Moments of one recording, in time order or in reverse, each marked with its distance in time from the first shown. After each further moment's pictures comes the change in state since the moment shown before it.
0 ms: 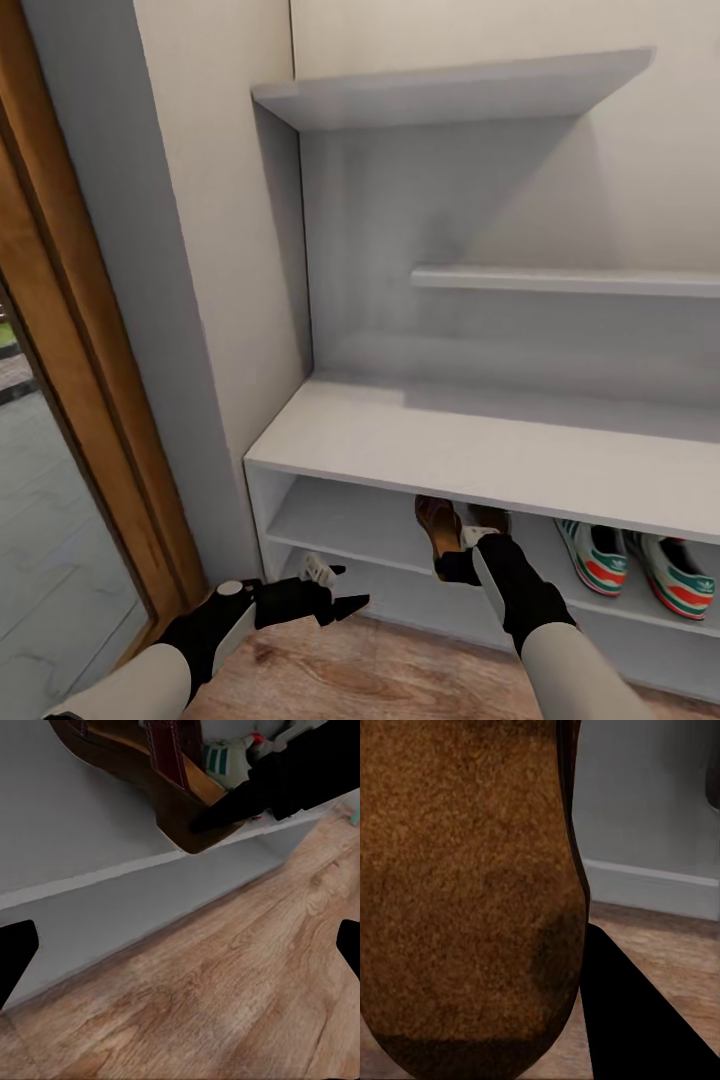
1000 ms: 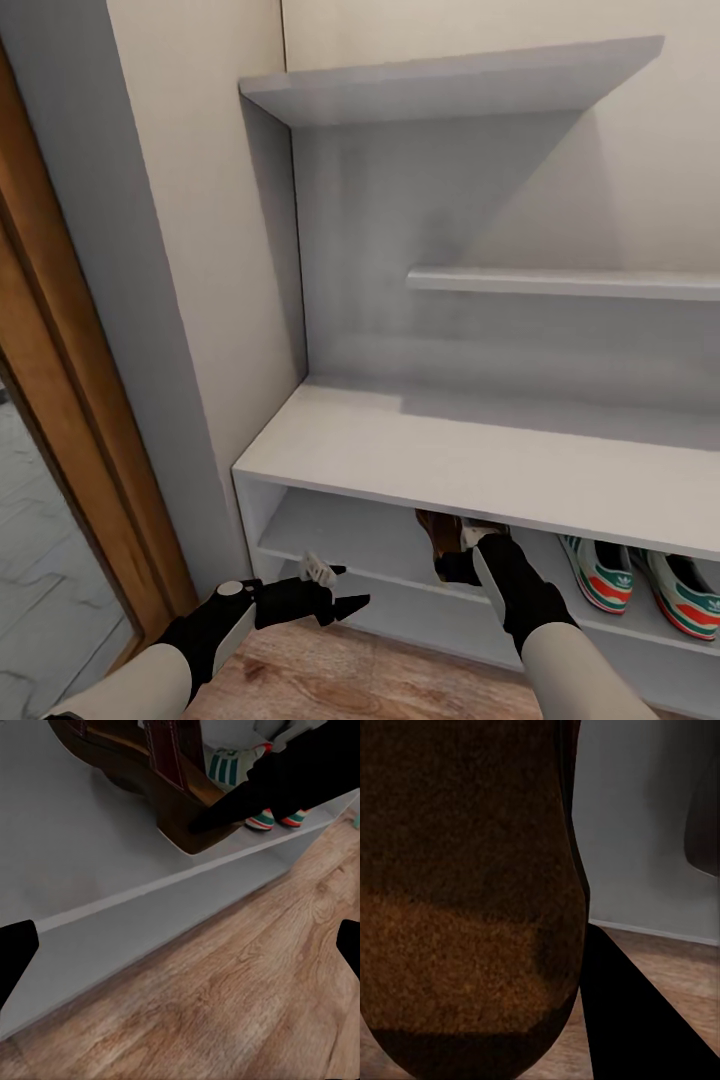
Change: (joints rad) left arm 0.000 -0.001 0.001 0.000 -0.001 0.000 0.000; right arm 0.000 0.000 -0.001 0.000 -0.001 0.000 0.000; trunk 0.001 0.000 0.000
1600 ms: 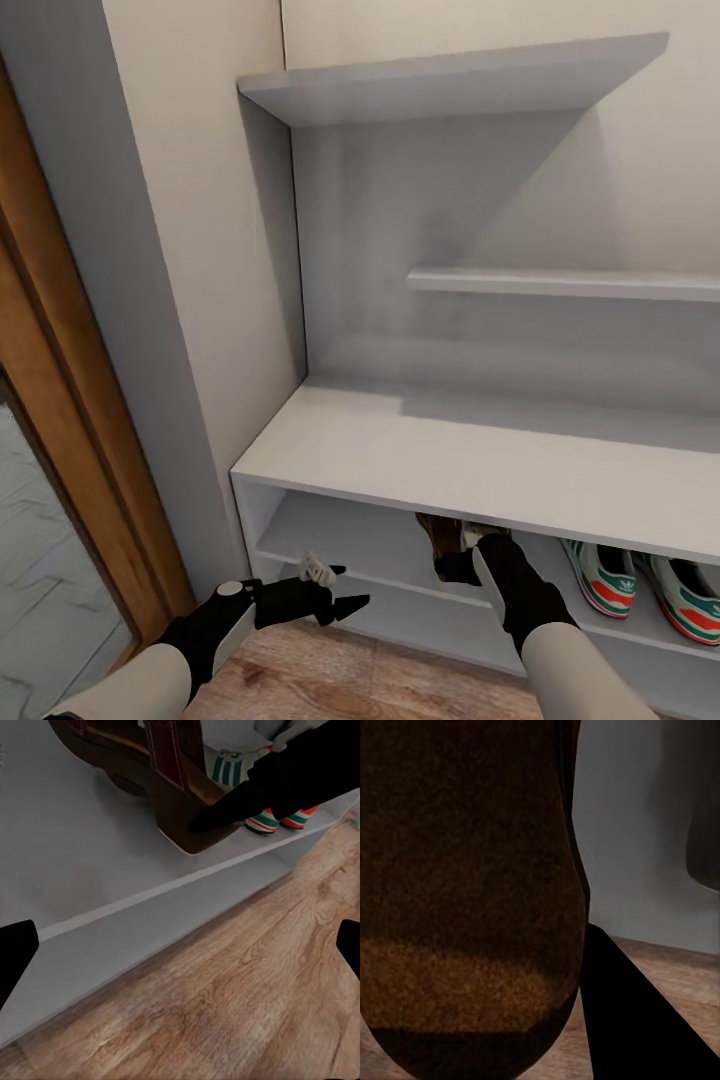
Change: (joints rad) left arm 0.000 0.001 0.000 0.000 0.000 0.000 0.000; right arm 0.000 0.001 0.000 0.000 0.001 0.000 0.000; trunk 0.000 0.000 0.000
